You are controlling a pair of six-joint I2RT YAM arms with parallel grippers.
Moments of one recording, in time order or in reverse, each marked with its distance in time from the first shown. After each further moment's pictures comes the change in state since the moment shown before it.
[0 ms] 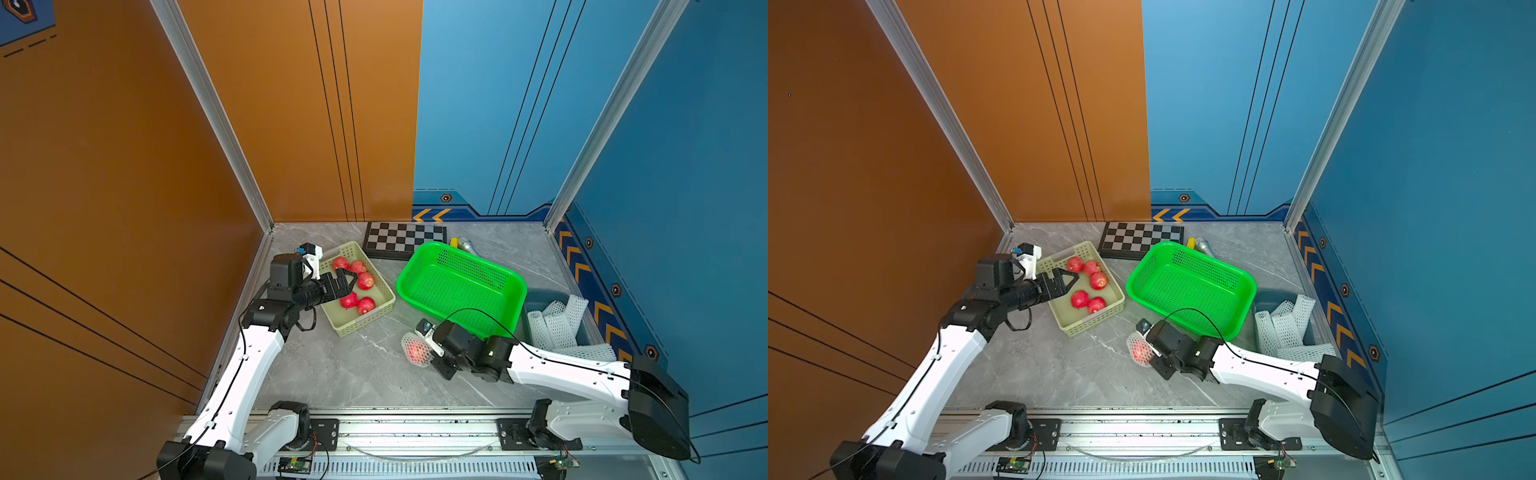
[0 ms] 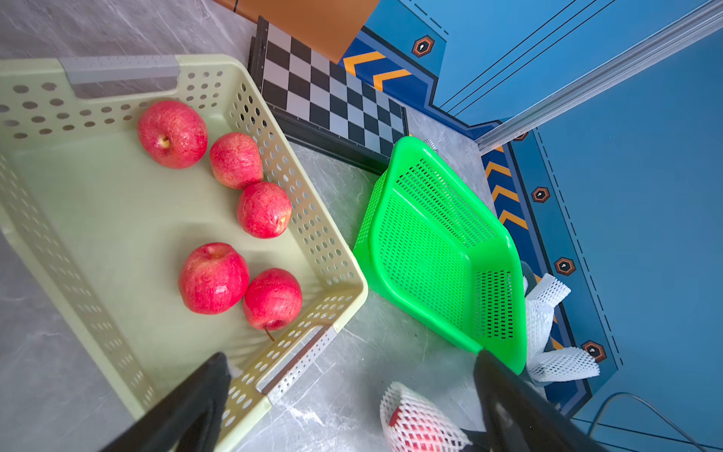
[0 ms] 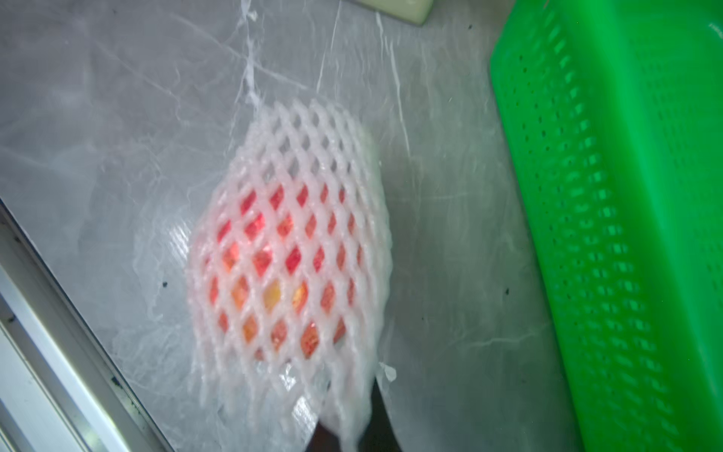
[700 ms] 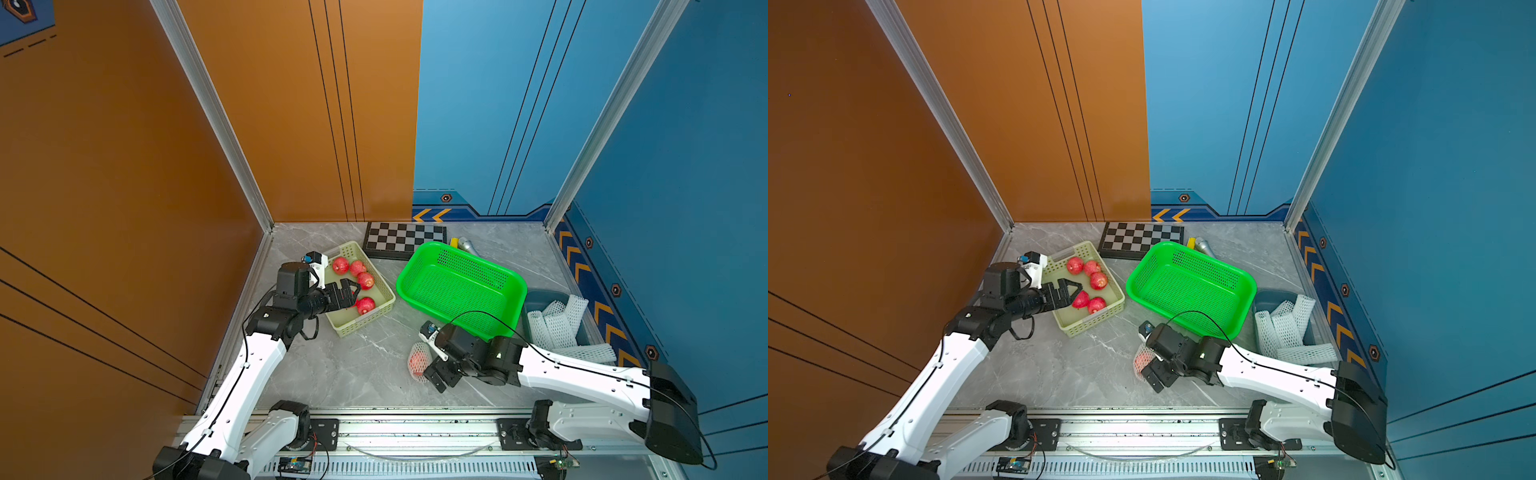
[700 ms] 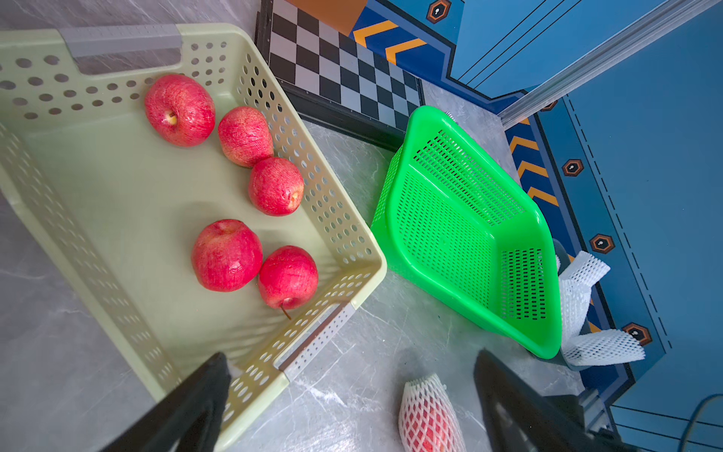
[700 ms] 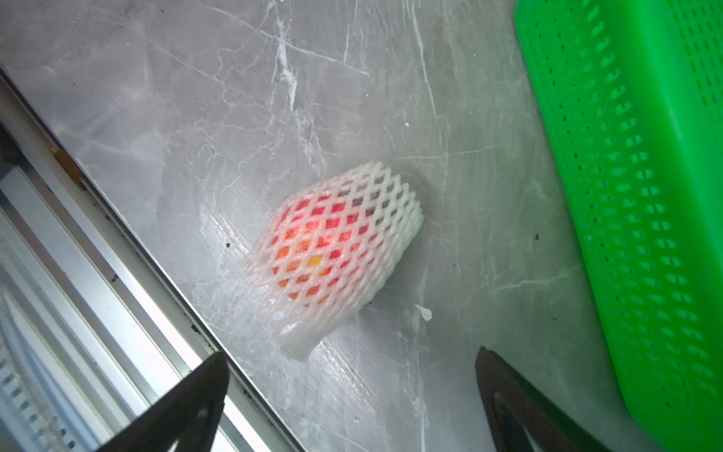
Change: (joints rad) left arm -0.056 -0.045 -0.058 -0.013 -0.080 0.047; right arm -0.014 -0.064 0.121 -0.208 -0.114 0.145
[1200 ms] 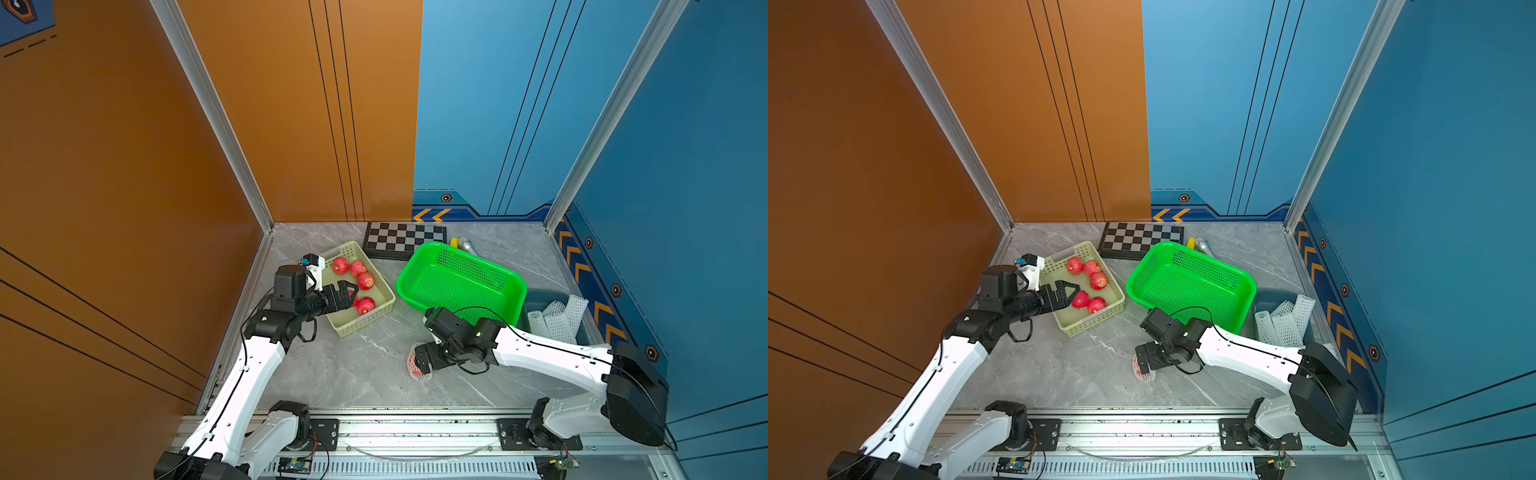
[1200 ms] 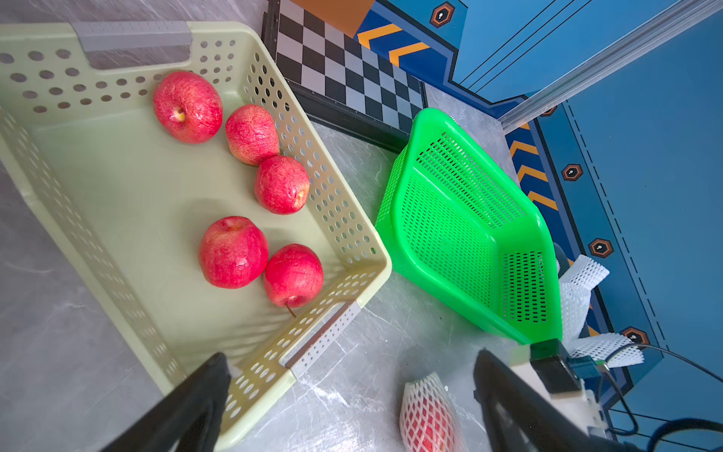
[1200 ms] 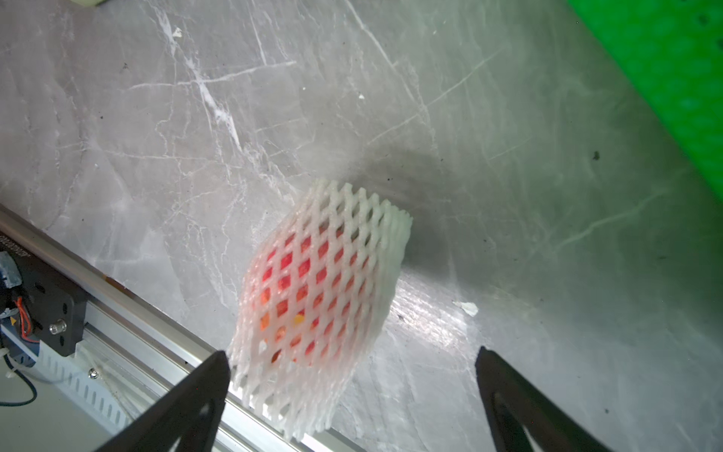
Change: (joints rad) left arm 0.032 -0.021 -0.031 0.016 0.028 -0.004; right arm -0.071 0.211 0.085 0.004 -0.113 0.381
